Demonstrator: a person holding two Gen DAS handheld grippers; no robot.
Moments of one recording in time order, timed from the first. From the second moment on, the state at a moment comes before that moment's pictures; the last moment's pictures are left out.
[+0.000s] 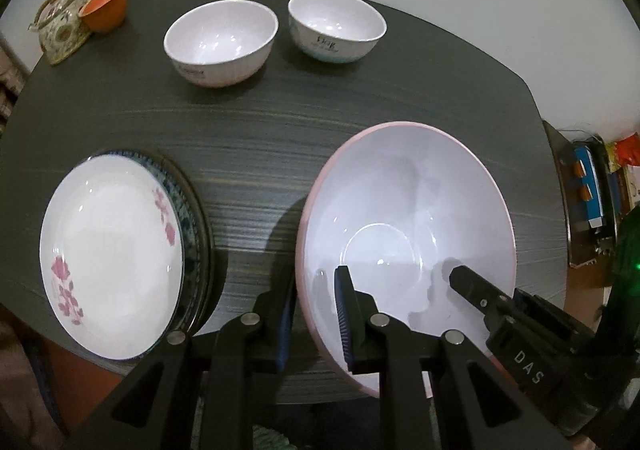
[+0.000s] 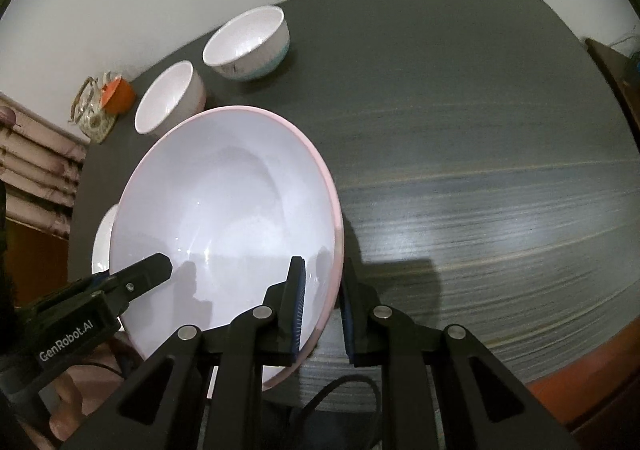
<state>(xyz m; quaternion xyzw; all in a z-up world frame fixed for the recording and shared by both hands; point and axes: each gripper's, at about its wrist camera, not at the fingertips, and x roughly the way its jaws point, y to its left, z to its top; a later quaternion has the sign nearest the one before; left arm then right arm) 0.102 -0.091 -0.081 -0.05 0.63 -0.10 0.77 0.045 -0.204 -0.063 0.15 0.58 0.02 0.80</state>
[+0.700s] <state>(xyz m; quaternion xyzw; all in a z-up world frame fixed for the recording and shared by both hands) 0.095 -0.085 -0.107 -0.05 0.64 -0.08 0.76 0.031 -0.200 -0.084 0.14 0.60 0.02 0.79</state>
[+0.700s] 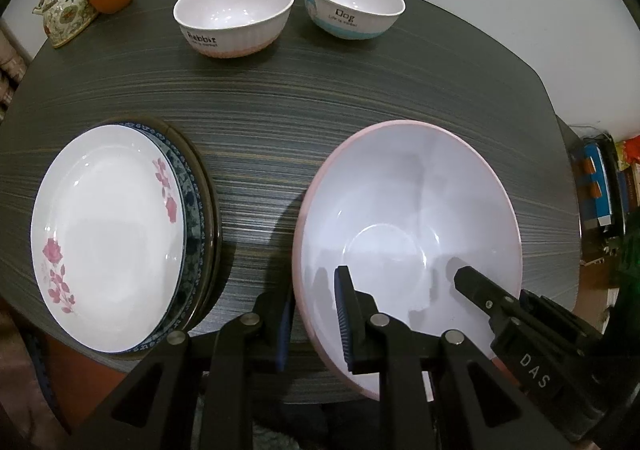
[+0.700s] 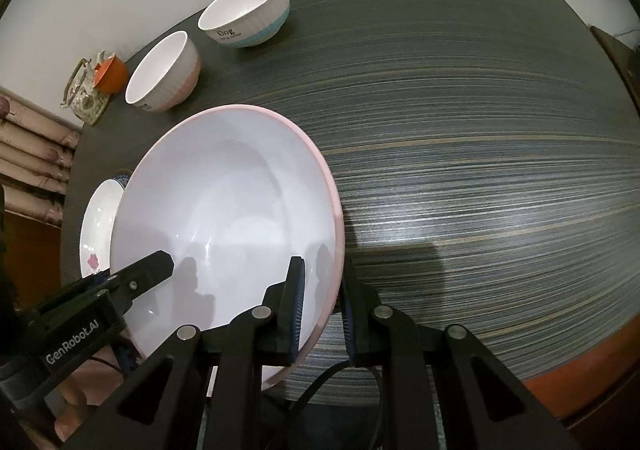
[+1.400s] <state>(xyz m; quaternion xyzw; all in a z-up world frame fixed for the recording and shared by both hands) 0.099 -0.084 -0.114 -0.05 0.65 -0.08 0.76 0.028 -0.196 -0.092 0.15 0.61 0.03 0.78</state>
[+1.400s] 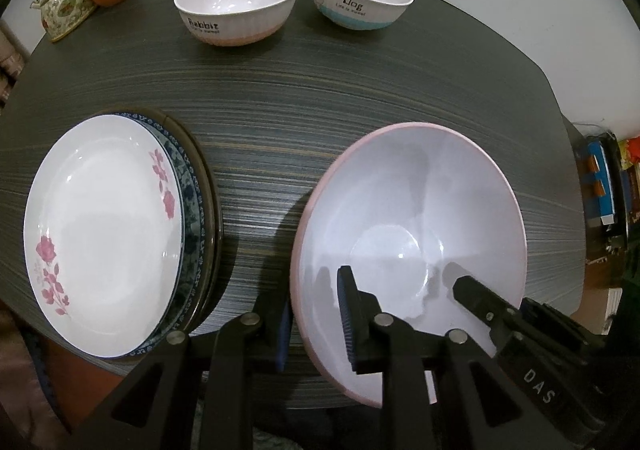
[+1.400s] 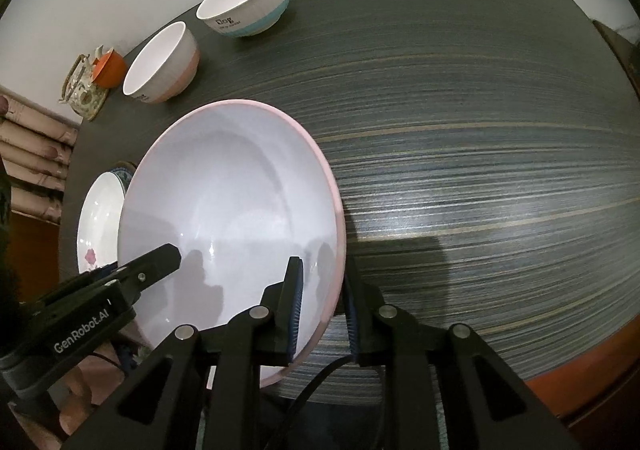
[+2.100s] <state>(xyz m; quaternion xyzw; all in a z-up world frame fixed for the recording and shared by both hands) 0.100 -0.073 -0.092 -0.03 0.61 -0.05 0.79 0.036 -0.202 -0.061 0.13 0.57 0.01 0.81</state>
